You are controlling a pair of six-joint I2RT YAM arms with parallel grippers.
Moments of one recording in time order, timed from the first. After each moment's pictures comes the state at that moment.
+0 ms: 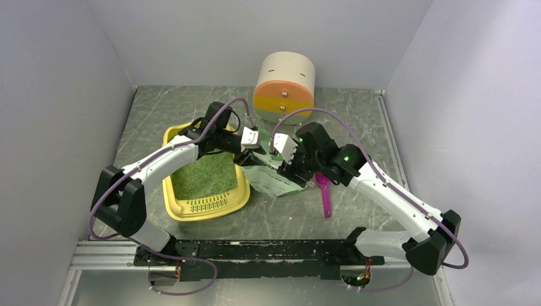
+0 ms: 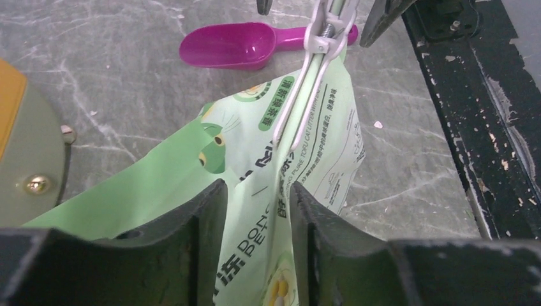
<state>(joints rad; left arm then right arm) -0.55 1.54 1.13 -0.32 0.99 0.76 0.77 1.19 1.18 -0.86 -0.11 -0.47</state>
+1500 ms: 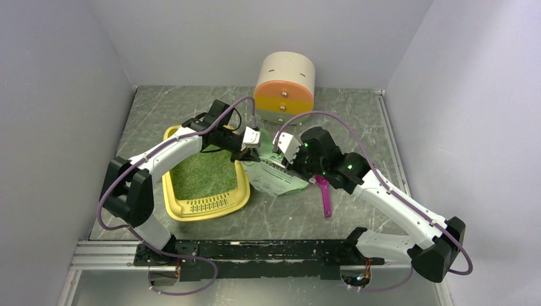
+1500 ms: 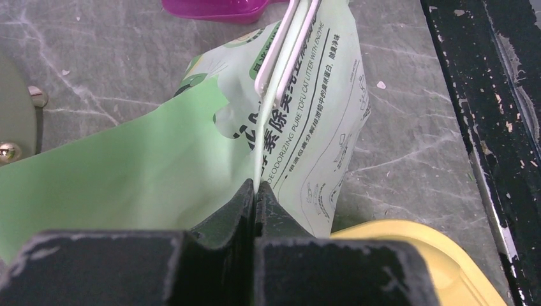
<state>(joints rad) -0.52 1.63 1.25 -0.57 0.94 0.93 0.77 1.11 1.07 -0.69 -0.04 -0.44</state>
